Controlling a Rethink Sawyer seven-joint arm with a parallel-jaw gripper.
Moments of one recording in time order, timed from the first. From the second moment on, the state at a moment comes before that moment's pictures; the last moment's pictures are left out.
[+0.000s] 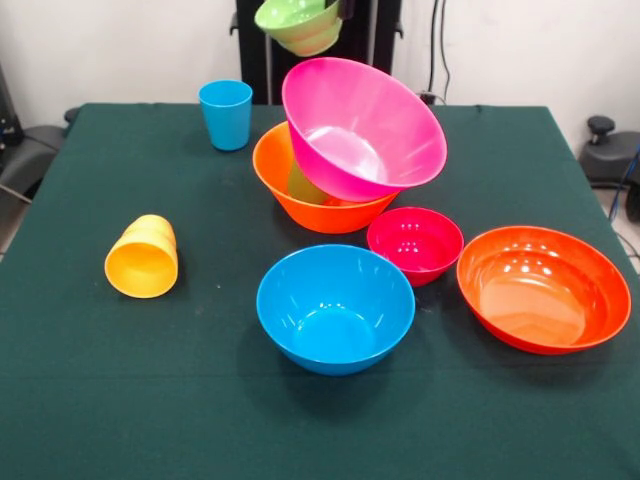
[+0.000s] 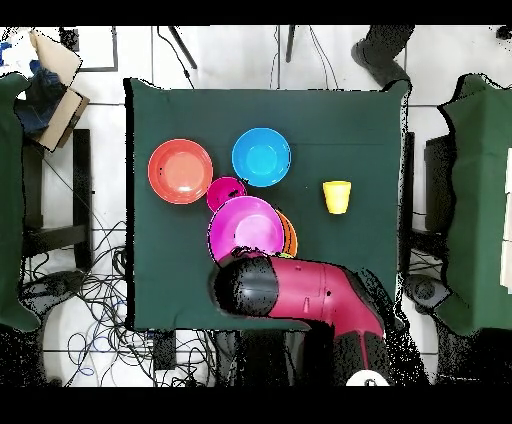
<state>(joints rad) -0.33 -1.06 0.07 2.04 -0.19 0.69 2.18</state>
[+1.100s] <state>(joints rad) -0.24 -1.11 0.00 2.02 -0.18 0.73 2.18</state>
